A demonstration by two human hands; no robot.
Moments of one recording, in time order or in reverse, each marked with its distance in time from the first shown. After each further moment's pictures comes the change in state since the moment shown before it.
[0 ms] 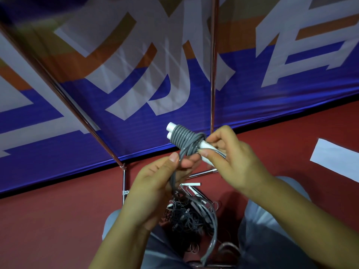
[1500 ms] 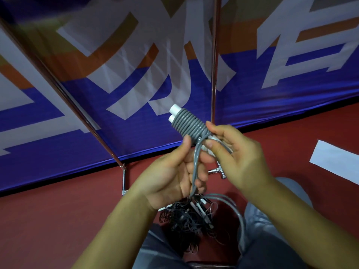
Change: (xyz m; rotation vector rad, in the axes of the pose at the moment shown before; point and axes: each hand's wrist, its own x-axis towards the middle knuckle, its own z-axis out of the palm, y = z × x) left_hand 0.028 0.014 0.002 -0.061 -0.451 -0.403; right_hand 0.001 -0.007 0.010 0.174 0.235 -0.108
